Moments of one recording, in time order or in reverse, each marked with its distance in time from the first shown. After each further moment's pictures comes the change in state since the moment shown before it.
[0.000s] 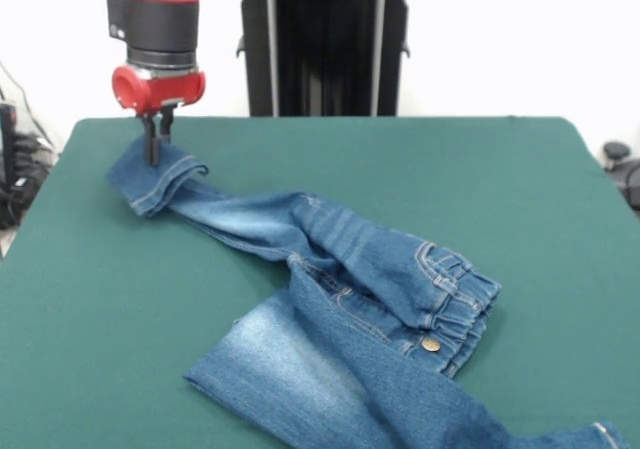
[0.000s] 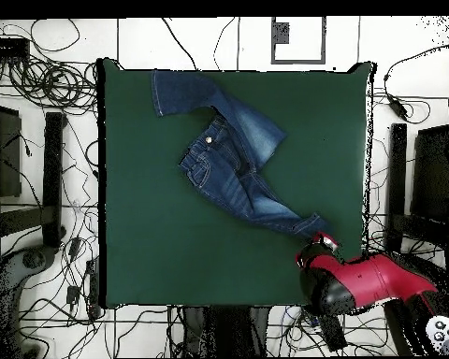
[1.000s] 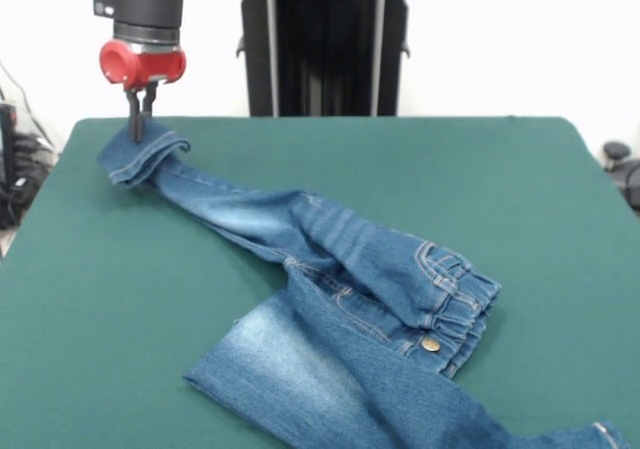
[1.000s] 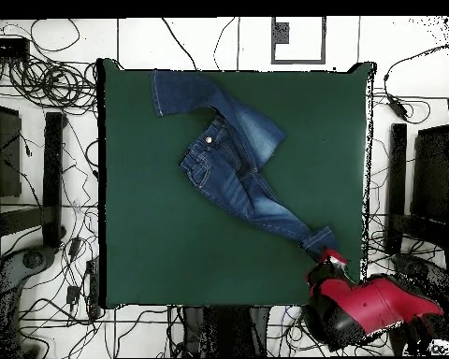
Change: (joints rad) arm 0.019 -0.046 -0.100 0.057 -0.183 -0.138 0.000
